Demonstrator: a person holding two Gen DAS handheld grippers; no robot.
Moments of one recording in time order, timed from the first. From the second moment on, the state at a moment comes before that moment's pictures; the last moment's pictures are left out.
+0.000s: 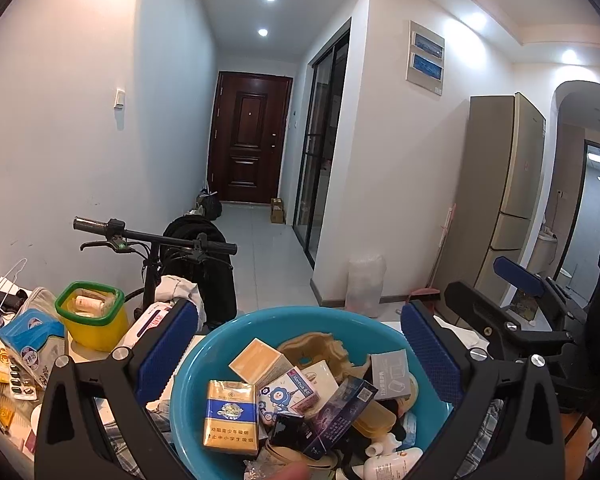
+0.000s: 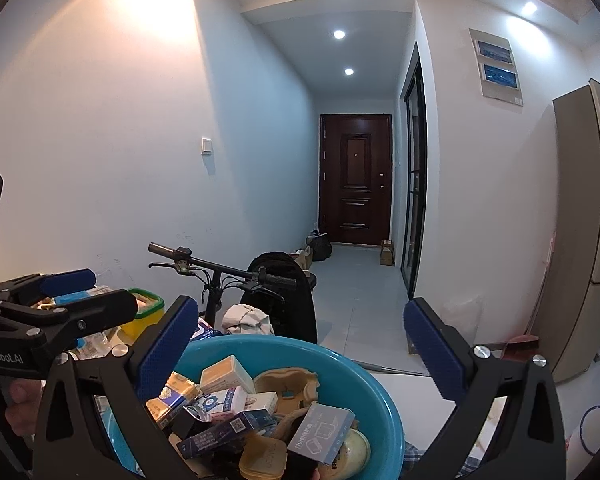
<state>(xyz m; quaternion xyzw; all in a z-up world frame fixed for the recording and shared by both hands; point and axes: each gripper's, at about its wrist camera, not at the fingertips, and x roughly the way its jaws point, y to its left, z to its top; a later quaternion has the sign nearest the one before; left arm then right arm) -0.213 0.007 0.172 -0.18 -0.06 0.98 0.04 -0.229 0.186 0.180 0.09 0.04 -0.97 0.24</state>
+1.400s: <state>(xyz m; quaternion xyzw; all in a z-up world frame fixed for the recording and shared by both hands) -0.113 -0.014 0.232 -0.07 -0.02 1.00 0.06 -0.106 0.202 0.234 0.04 0.15 -0.96 0.22</state>
